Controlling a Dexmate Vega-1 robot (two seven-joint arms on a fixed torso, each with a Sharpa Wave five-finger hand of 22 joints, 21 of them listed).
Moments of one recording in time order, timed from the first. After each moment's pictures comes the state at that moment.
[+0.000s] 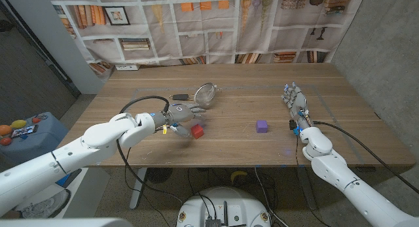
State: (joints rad) left arm 1.00 1.09 0.50 -2.07 0.93 -0.06 -0.17; left_hand 0.64 -0.16 0.61 -0.18 0.17 0.29 -0.16 0.21 0.18 -0.03 -0.16 0.19 0.17 -0.07 -0.04 0.19 0.17 0.07 -0.04 0.19 0.17; right arm -1.06 -0.54 -0.30 -1.44 0.60 0.38 -0.16; right_hand 0.05 0.08 0.42 0.01 0.20 0.17 -0.04 0.18 0.17 0.12 0.00 0.20 0.19 -0.01 -0.02 0.22 0.31 0.16 -0.04 0.19 0.16
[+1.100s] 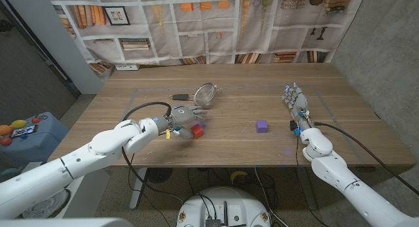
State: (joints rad) left arm 1.00 1.05 0.55 -2.03 0.99 -0.03 -0.08; left_hand 0.74 -0.16 0.58 -0.18 0.17 0.48 -0.13 0.29 0.19 0.09 -0.18 0.20 0.17 0.04 -0.04 0.19 0.17 0.16 -0.04 0.20 0.17; right arm -1.07 -0.54 -0.29 -1.43 0.60 0.39 -0.16; right_hand 0.05 0.08 0.41 0.01 0.20 0.17 -0.05 0.18 0.17 0.12 0.00 0.20 0.19 -0.01 -0.02 0.22 0.31 0.17 -0.04 0.19 0.16
